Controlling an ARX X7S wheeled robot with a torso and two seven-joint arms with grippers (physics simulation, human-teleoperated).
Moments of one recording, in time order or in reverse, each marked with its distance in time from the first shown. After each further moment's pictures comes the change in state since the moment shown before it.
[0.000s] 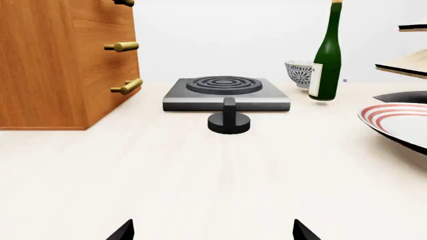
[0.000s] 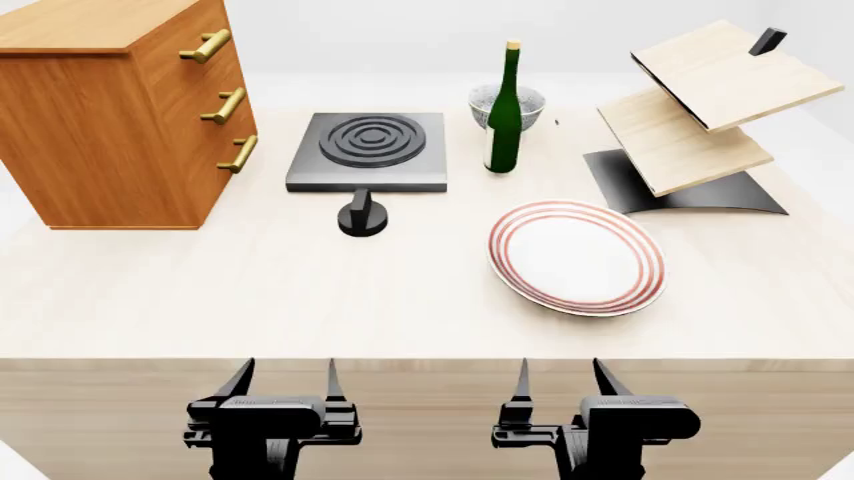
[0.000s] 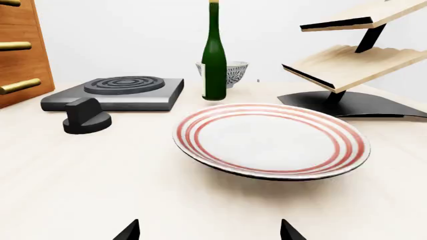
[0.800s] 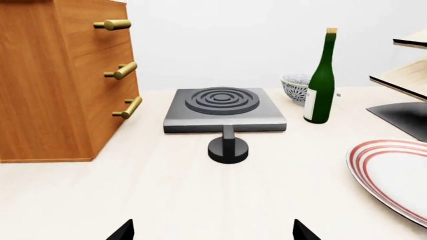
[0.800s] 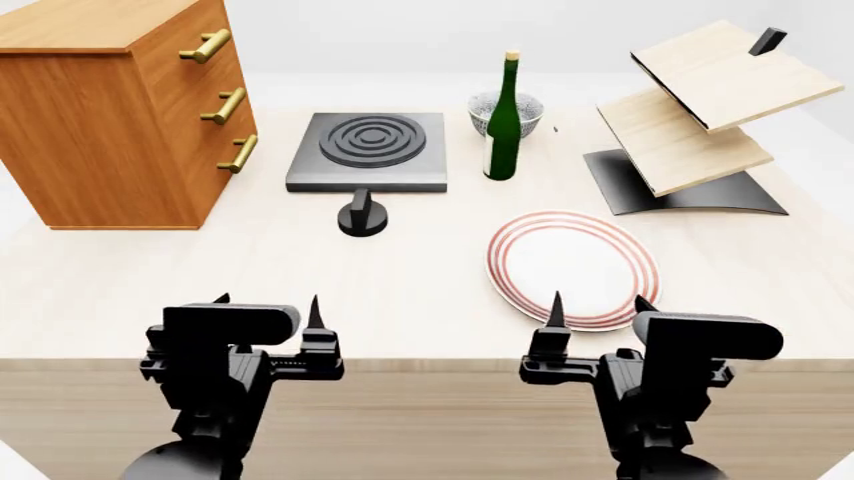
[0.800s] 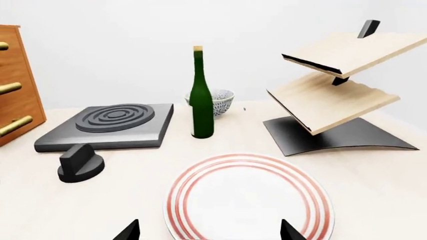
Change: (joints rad) left arm -0.188 -0.109 0.013 0.602 -0.147 -0.858 -0.076; right arm 0.140 0.107 0.006 -0.604 0.187 0.752 0.145
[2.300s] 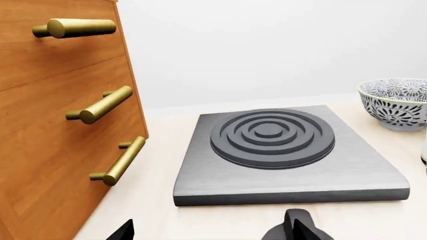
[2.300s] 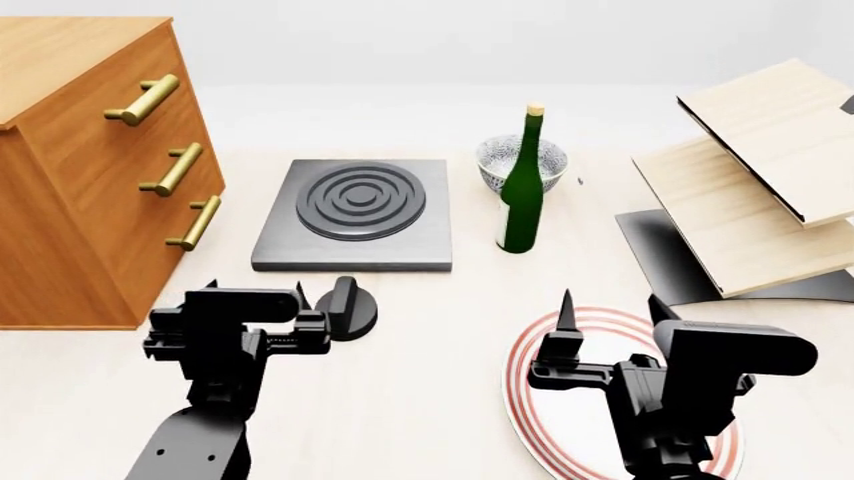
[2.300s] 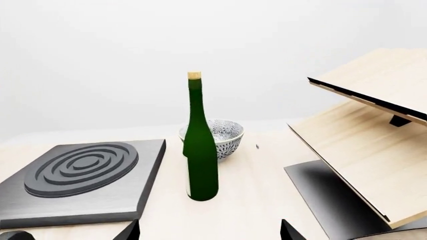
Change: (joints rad) left arm -0.104 -0.060 0.062 -0.416 0.061 0.333 -0.067; right arm -0.046 0.049 0.003 -0.093 0.086 -0.011 0.063
